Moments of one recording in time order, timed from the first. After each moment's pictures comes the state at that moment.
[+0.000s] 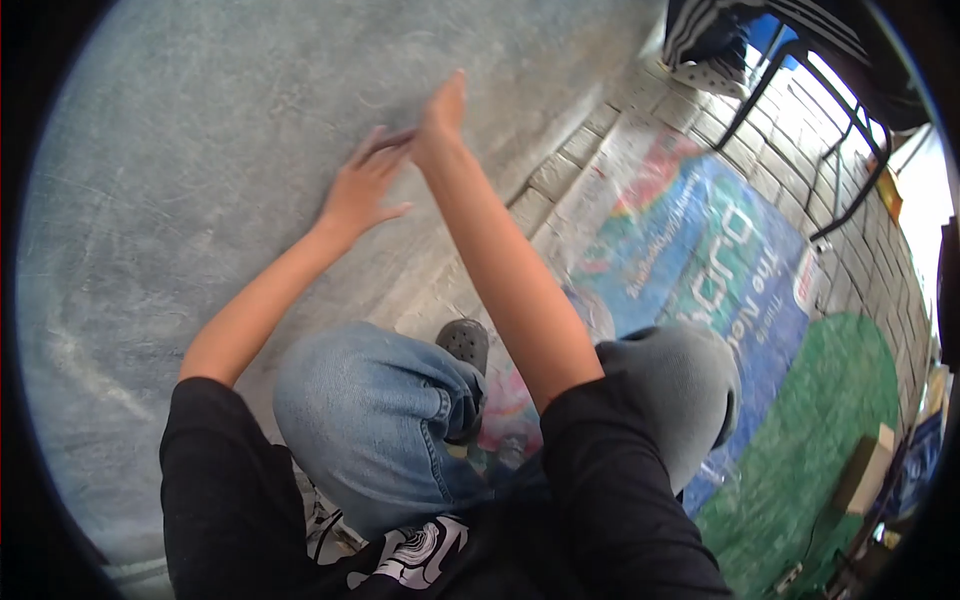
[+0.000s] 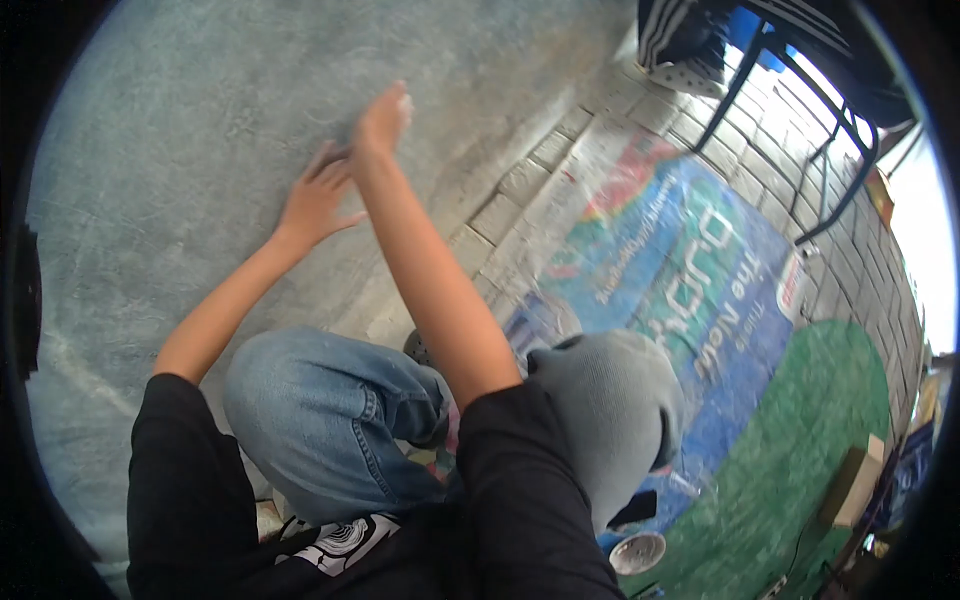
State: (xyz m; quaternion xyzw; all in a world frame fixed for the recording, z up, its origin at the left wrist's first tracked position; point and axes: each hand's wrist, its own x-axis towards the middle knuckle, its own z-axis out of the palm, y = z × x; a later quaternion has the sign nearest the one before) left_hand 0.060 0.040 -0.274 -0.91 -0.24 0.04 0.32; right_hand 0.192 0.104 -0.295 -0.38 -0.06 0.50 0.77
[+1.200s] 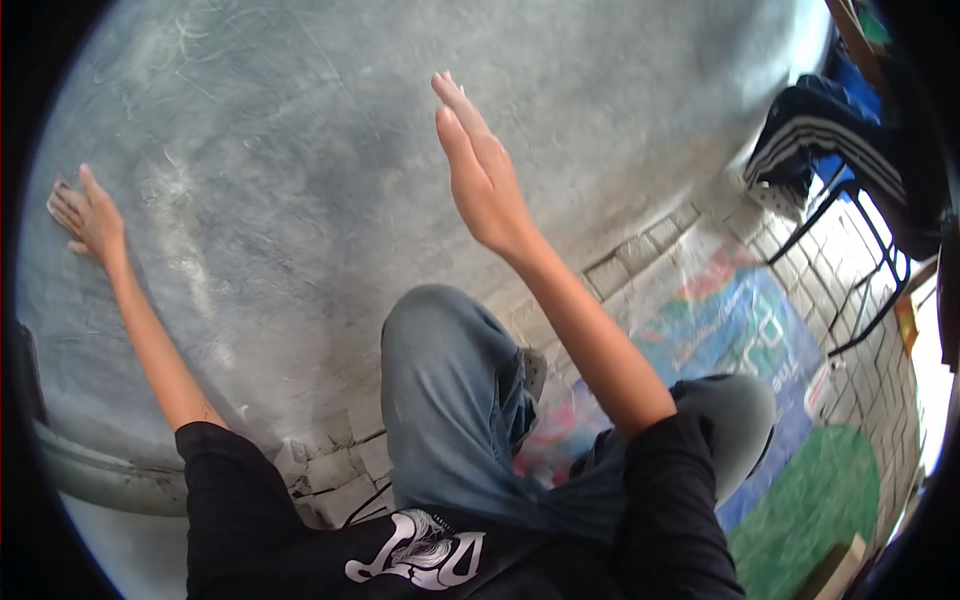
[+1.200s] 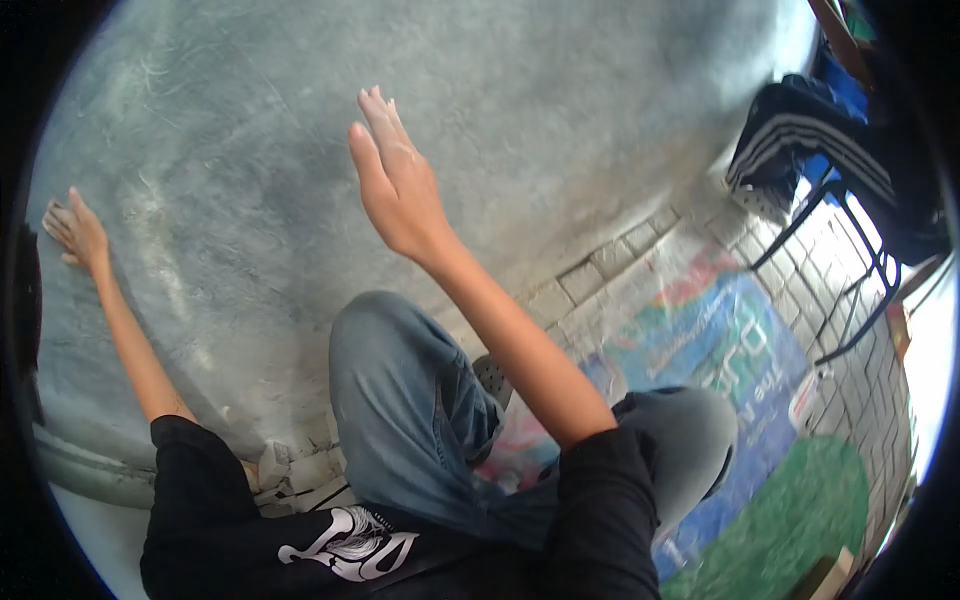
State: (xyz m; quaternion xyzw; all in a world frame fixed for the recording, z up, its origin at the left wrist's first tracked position) left_hand -0.293 -0.117 0.038 -0.40 -0.53 -0.48 0.57; right_hand 0.098 -0.078 -0.140 -0.22 -0.65 0.31 0.67
